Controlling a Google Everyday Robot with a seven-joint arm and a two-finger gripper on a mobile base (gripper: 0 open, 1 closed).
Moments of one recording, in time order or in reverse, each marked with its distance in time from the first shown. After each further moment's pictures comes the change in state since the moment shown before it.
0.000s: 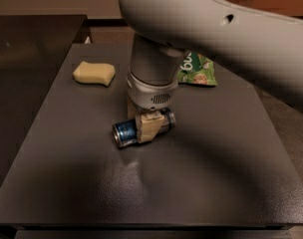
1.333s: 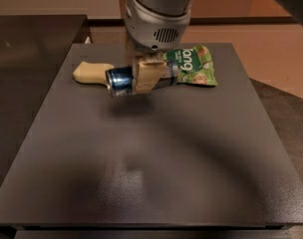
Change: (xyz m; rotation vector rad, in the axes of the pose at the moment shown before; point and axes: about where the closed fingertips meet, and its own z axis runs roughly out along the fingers) arm -0.013 -0.036 -0.110 0.166 -0.024 0.044
